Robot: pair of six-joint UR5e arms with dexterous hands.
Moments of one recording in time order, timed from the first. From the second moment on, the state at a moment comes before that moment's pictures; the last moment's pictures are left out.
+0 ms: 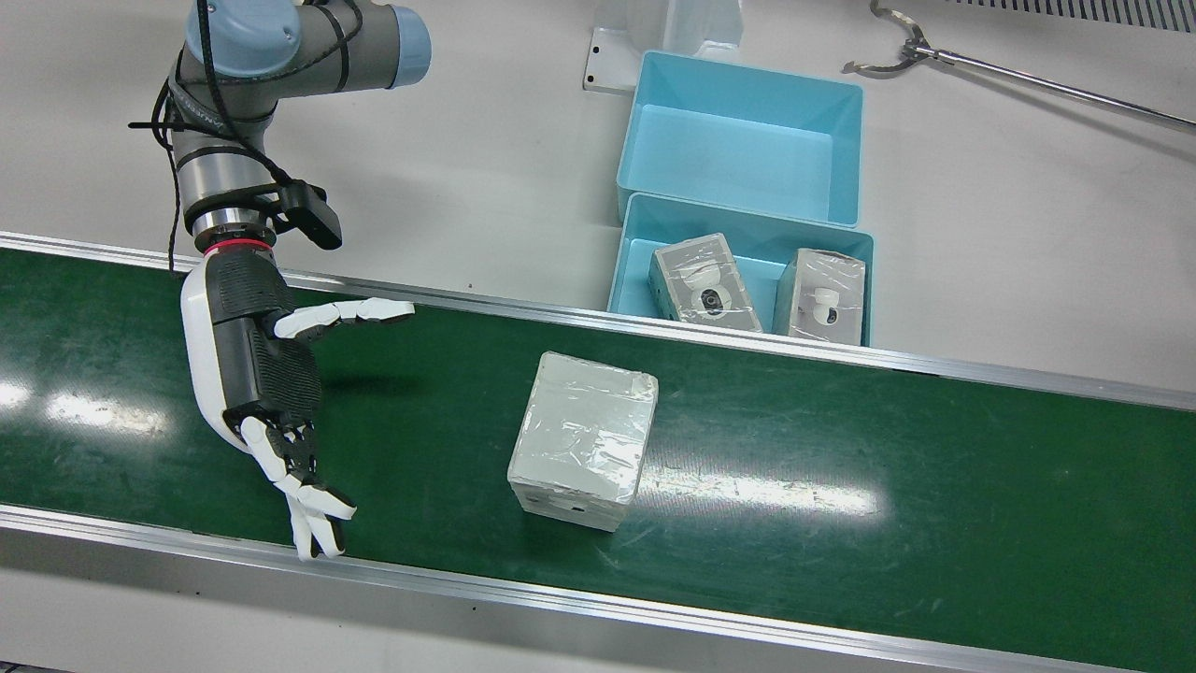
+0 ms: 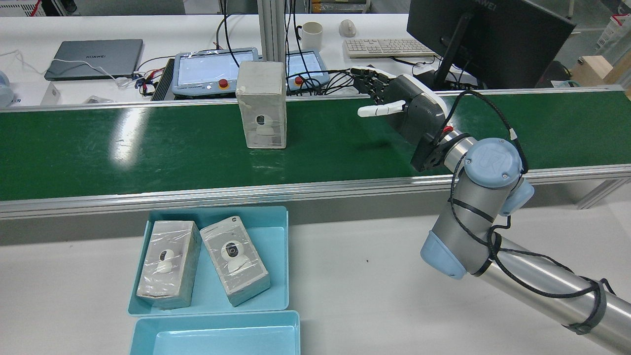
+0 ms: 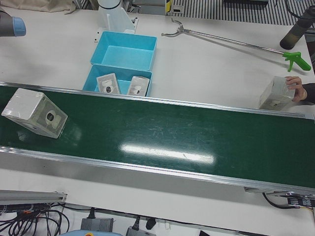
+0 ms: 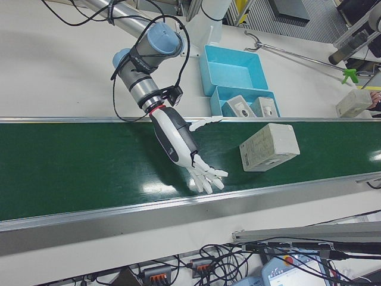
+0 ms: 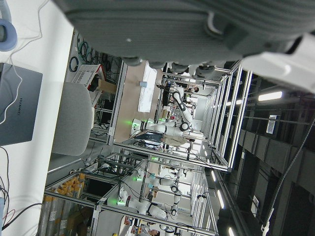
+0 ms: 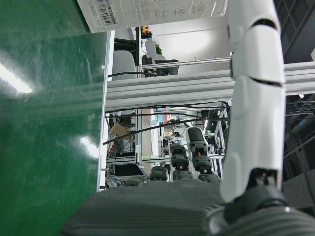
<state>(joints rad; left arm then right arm) -1.86 -1.90 -1.77 0.60 1.96 -0.16 0.84 -1.03 1.67 -3.47 -1.23 -0.07</state>
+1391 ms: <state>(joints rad) -1.86 -1.90 -1.77 0.60 1.96 -0.16 0.84 -1.03 1.66 -3.47 -1.23 -0.09</state>
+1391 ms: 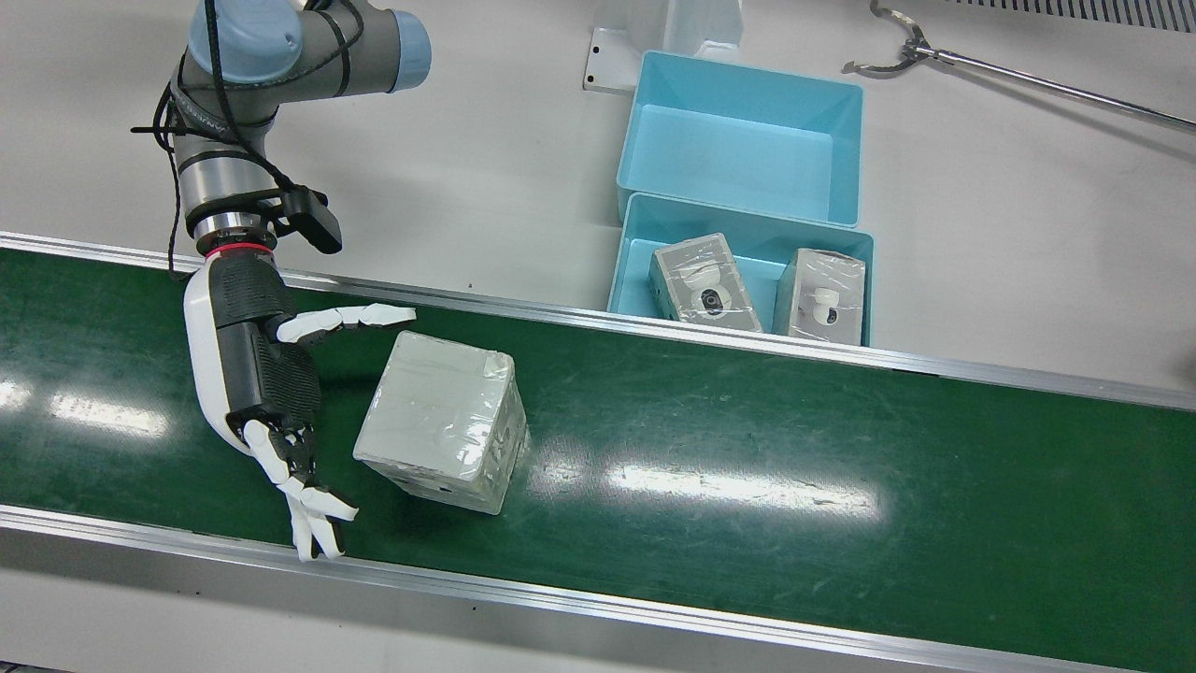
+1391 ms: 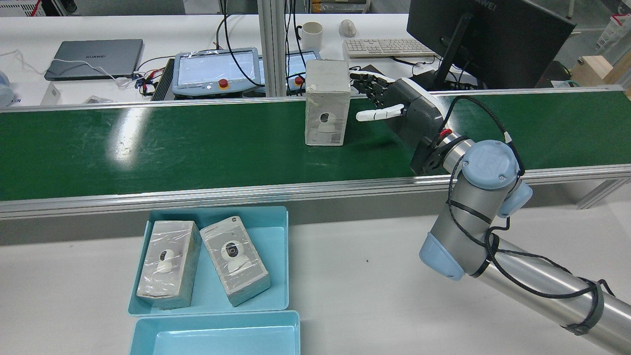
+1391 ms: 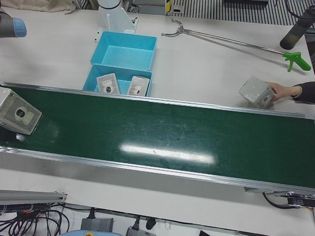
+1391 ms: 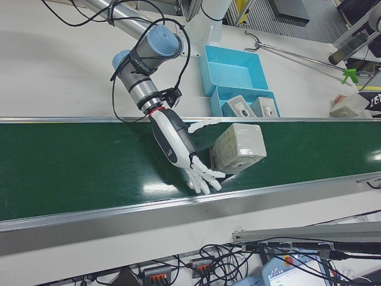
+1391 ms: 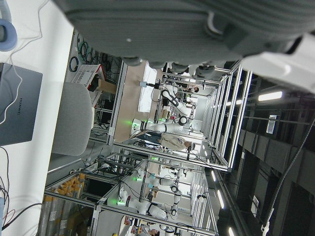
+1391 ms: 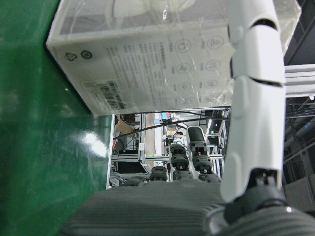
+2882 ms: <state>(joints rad) -1.86 -1.90 -1.77 0.60 1.96 -0.16 0.85 -1.02 1.63 -3.50 -1.23 -0.09</state>
